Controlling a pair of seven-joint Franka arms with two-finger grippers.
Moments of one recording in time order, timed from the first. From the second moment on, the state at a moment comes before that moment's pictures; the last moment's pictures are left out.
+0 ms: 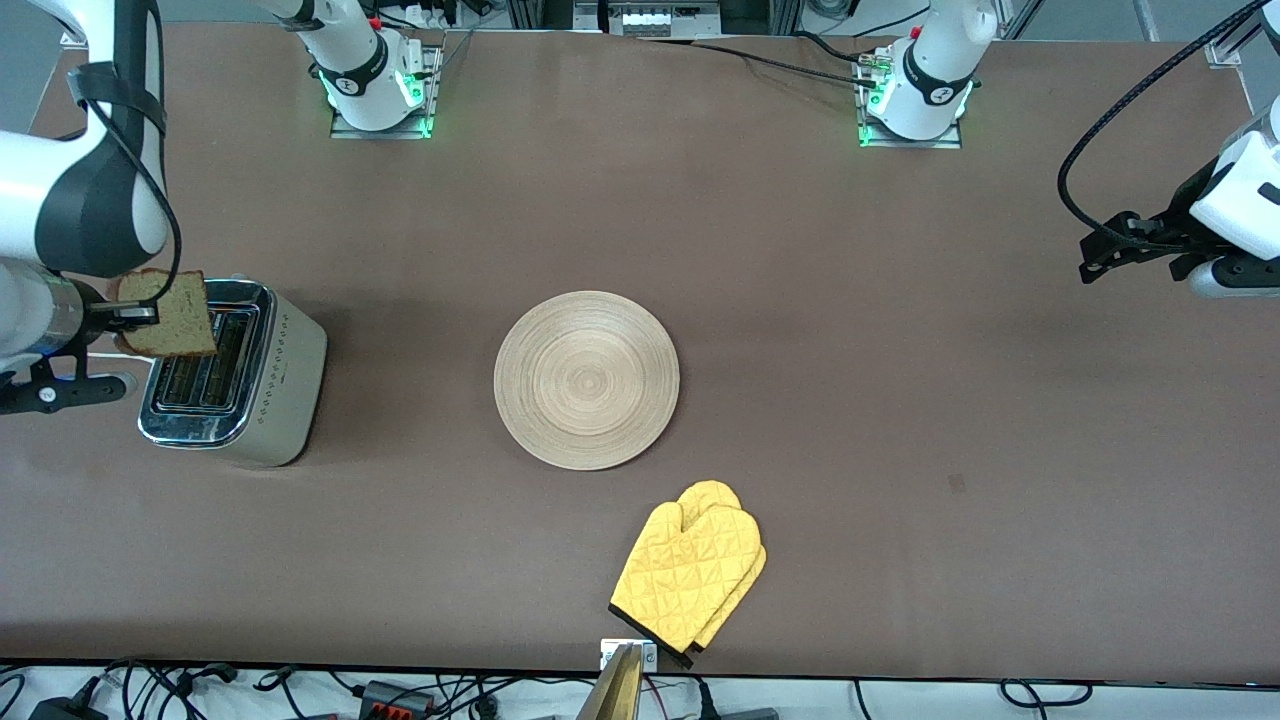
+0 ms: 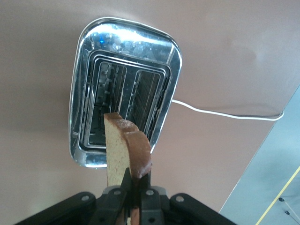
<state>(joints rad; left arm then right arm) 0.03 0.00 -0.05 -1.64 0.04 1.66 -0.05 0.35 0.46 -0.45 -1.31 -0.16 1.46 -0.26</state>
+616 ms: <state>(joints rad) 0.03 0.00 -0.05 -1.64 0.04 1.66 -0.05 0.37 0.53 -0.44 -1.31 -0.16 1.63 -0.14</state>
